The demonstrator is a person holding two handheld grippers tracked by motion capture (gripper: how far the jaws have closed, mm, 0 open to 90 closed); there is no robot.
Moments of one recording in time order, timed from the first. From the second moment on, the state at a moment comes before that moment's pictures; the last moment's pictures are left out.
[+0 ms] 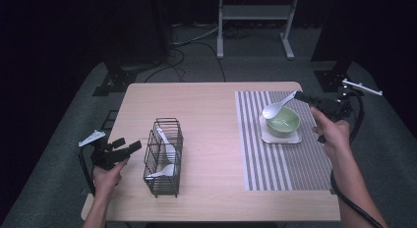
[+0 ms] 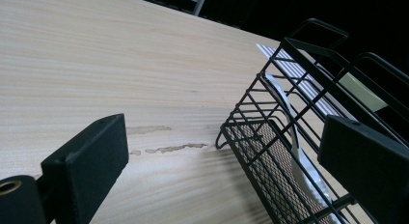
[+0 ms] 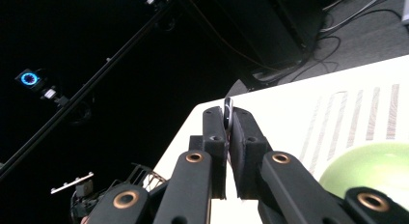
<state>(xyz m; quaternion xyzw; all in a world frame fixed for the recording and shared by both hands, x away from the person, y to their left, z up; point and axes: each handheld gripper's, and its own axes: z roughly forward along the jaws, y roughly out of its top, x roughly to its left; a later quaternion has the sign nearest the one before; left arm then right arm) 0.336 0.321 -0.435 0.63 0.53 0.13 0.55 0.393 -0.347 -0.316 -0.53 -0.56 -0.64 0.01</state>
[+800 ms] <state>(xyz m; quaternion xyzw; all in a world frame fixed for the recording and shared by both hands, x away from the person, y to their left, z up) 0.335 0.321 -0.435 0.63 0.53 0.13 0.55 0.398 -0.378 -0.343 -0.57 -0.52 -0.63 -0.01</state>
